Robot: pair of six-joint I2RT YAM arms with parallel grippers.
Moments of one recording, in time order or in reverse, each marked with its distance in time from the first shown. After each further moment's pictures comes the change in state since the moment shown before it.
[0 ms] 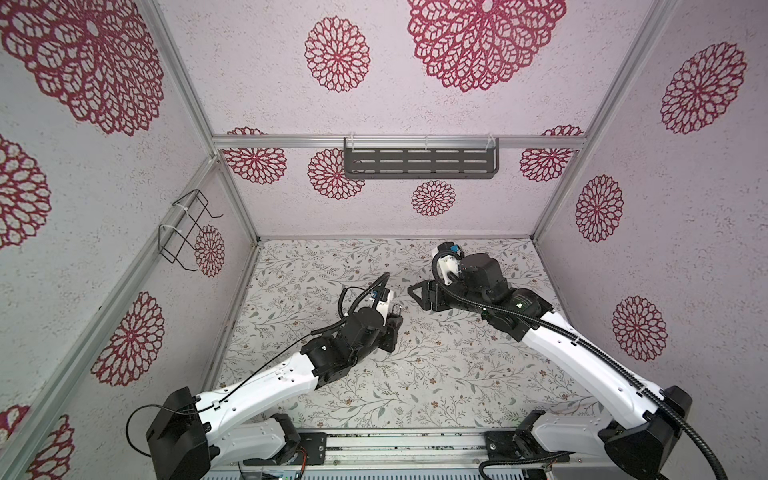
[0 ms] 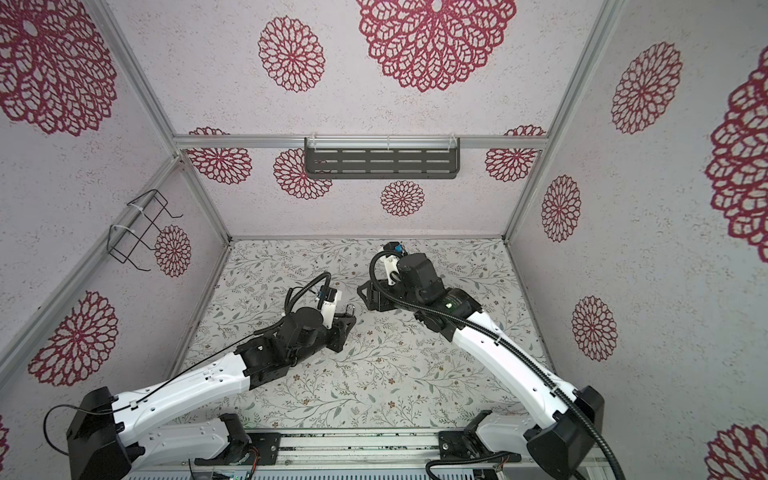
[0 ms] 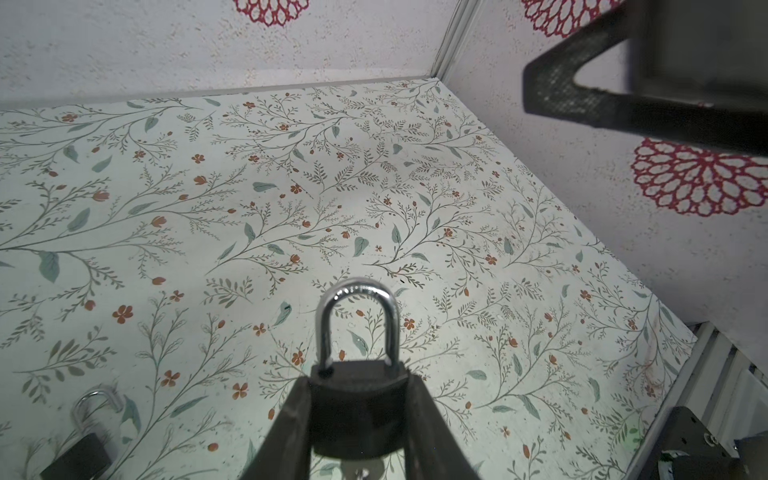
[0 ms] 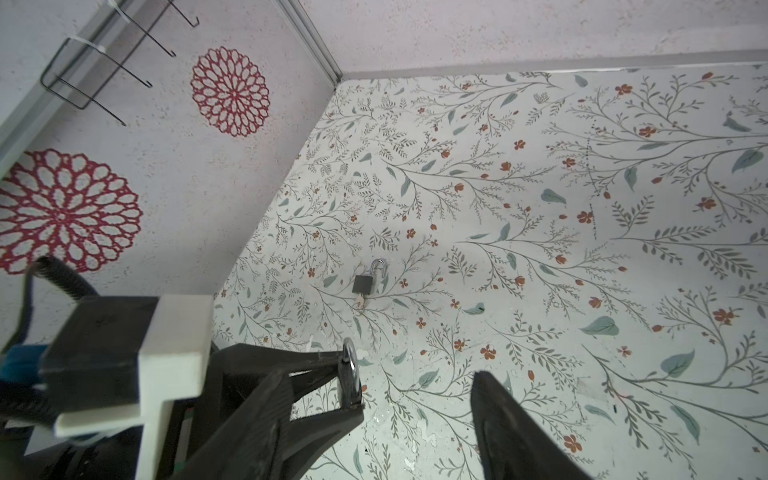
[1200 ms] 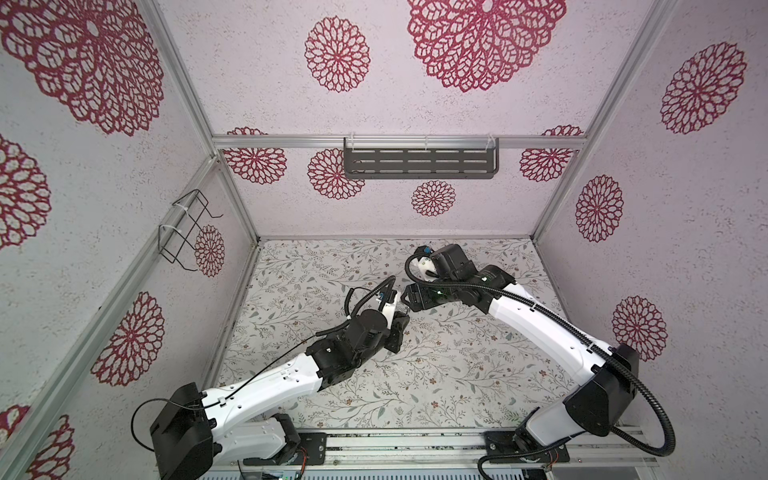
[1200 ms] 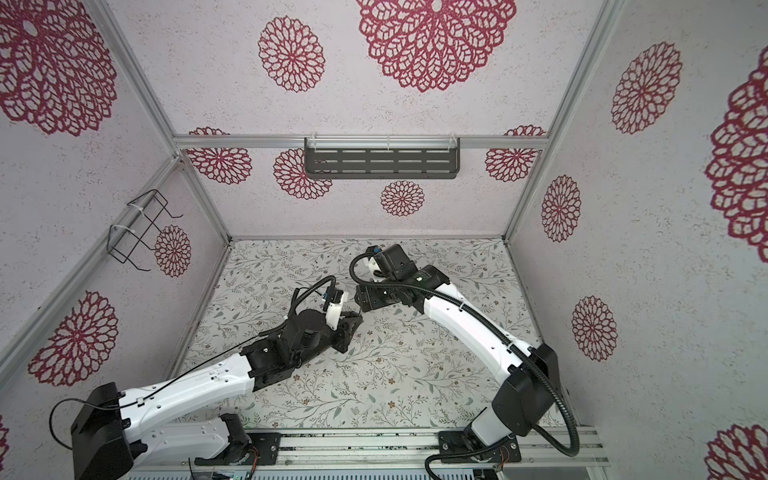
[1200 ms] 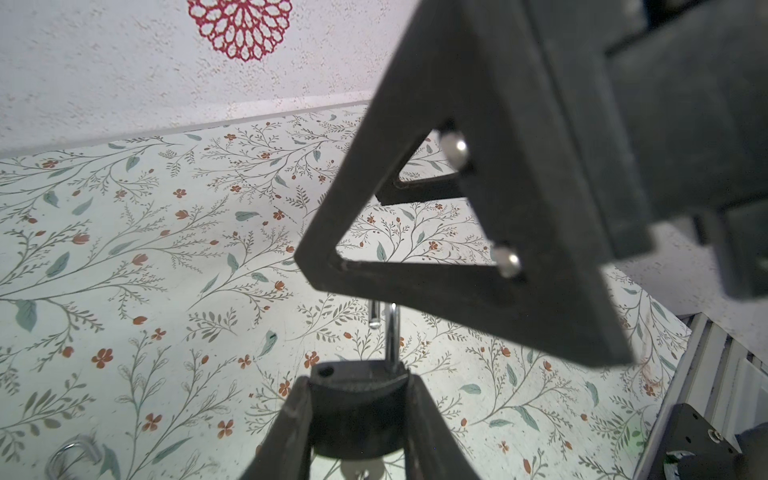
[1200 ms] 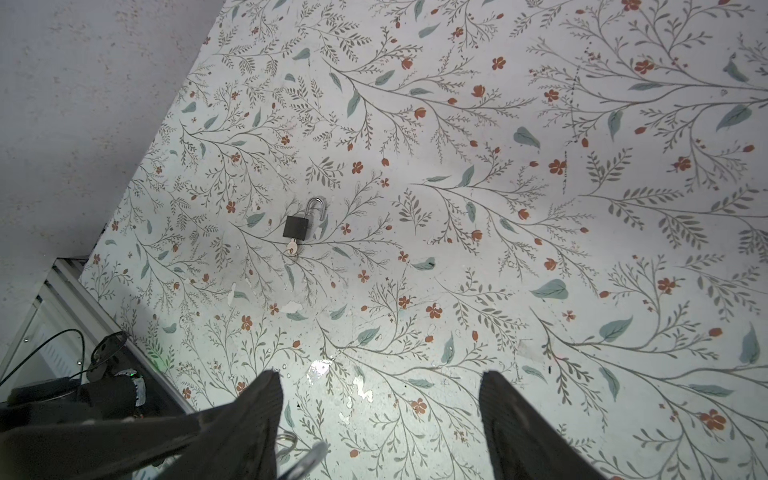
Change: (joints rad) left arm -0.029 0.018 -0.008 0.084 -0.009 0.060; right arm -0.008 0.253 0.205 -0.251 0.045 -0.171
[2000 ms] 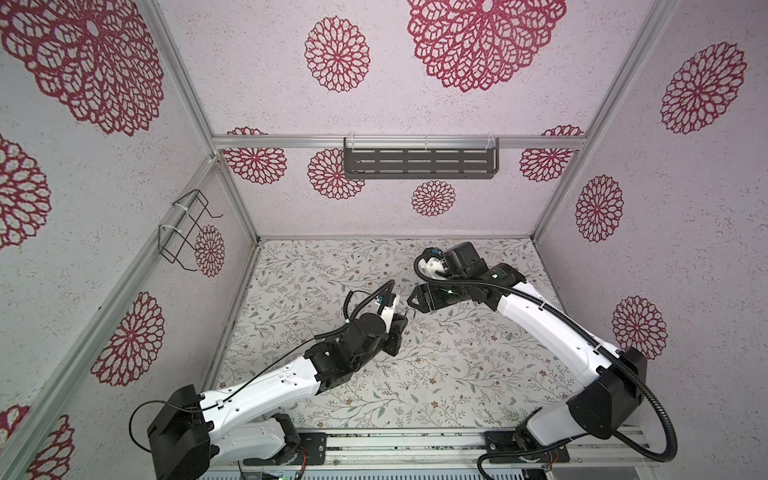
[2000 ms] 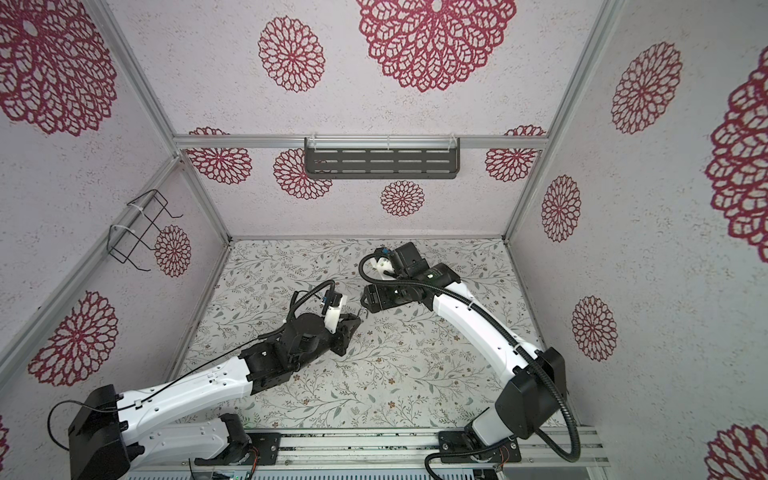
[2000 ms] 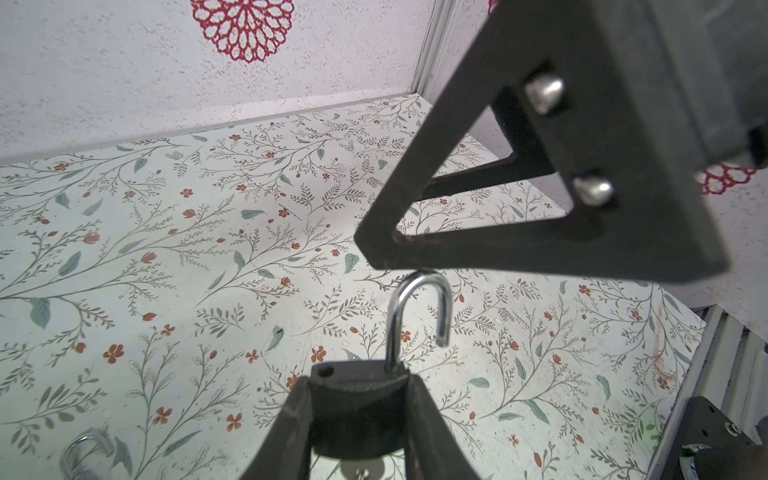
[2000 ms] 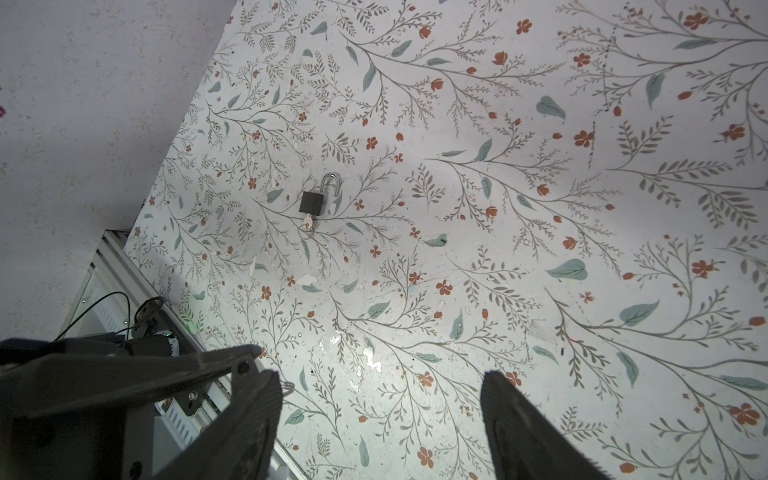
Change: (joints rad) left arm -0.007 -0.021 -0.033 0.013 -0.021 0.015; right arm -0.077 -0.043 -0.047 -0.024 -0.163 -0.037
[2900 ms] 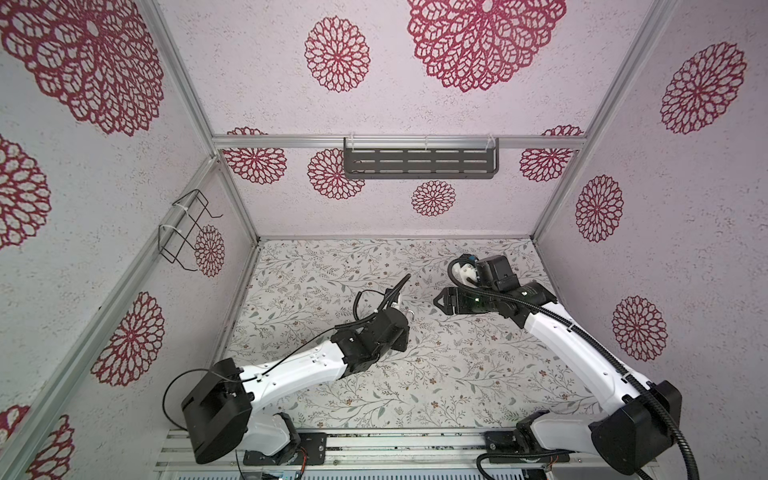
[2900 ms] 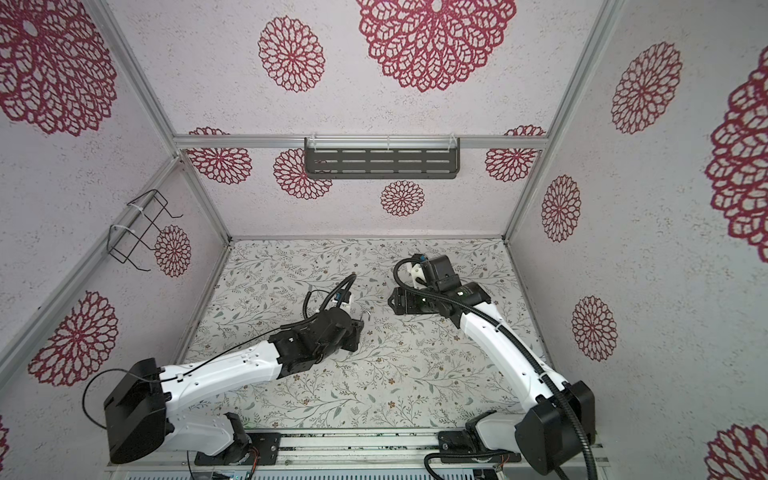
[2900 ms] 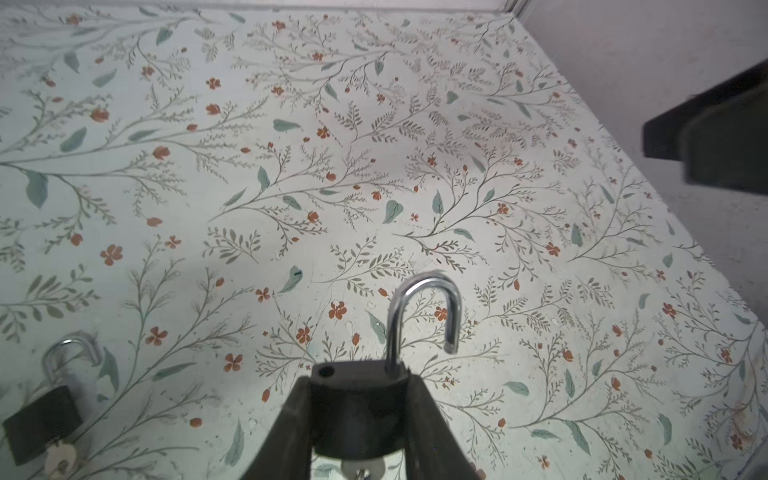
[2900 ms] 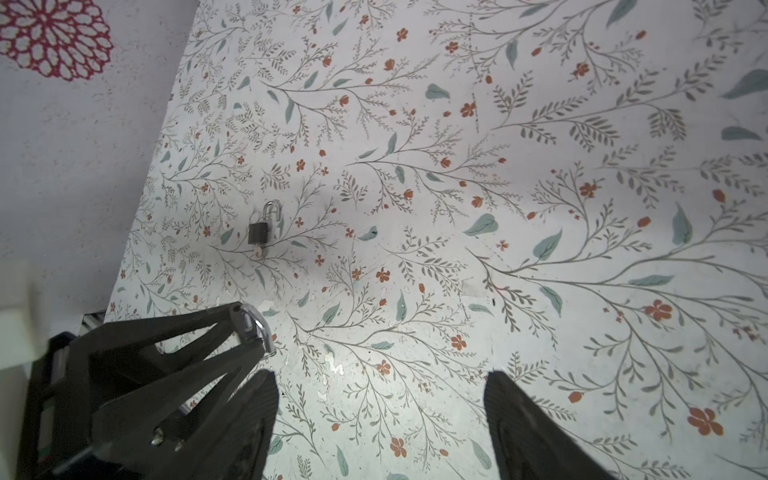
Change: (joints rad) left arm 0.000 0.248 0.157 -0.200 -0.067 -0.257; right arm -0.166 -0.206 -0.283 0.120 0.041 0.115
